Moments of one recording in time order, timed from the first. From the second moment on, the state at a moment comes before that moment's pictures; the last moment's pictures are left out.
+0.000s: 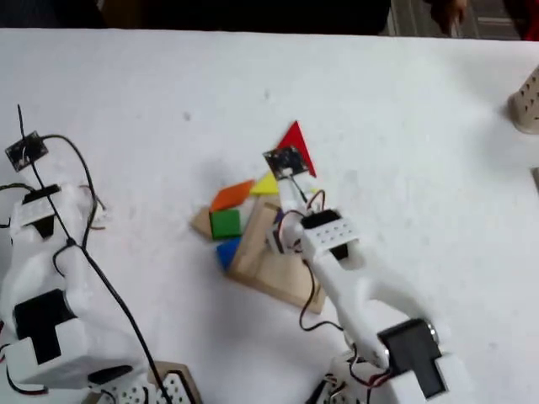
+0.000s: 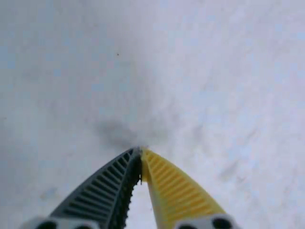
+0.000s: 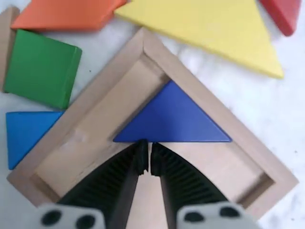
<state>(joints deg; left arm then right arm) -30.1 0.1 38.2 44.4 15.9 -25.6 -7.1 47.8 38.4 3.0</state>
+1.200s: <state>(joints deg) -30.1 0.4 38.2 44.4 15.9 -24.9 1.8 37.7 40.7 3.0</state>
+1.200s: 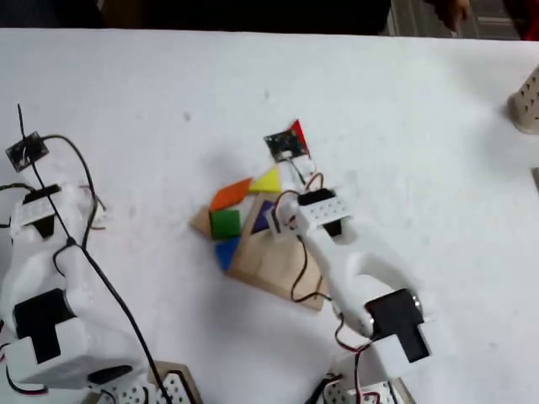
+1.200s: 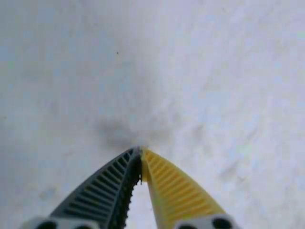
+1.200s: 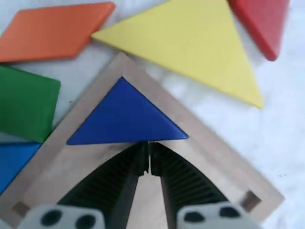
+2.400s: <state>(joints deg) -2.2 -3.2 38.2 53.8 12.4 -16.9 -12.9 47.6 44.0 3.0</state>
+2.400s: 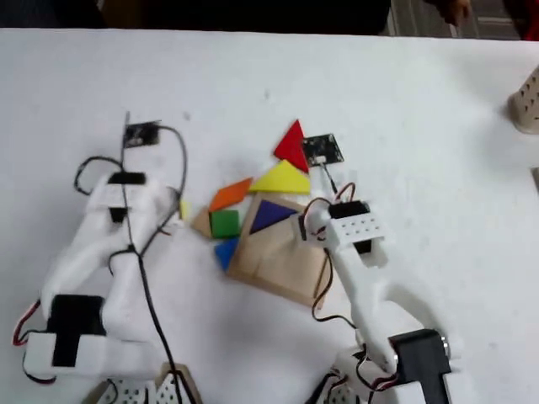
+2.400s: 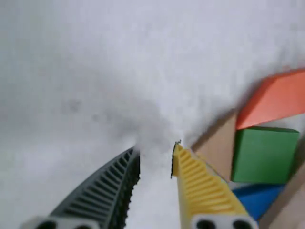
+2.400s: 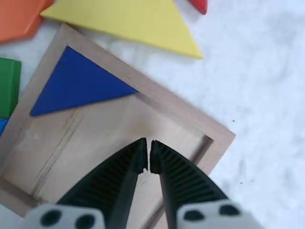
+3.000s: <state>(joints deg) 5.6 -4.2 42.5 46.4 25.4 -16.9 -12.9 47.6 44.0 3.0</state>
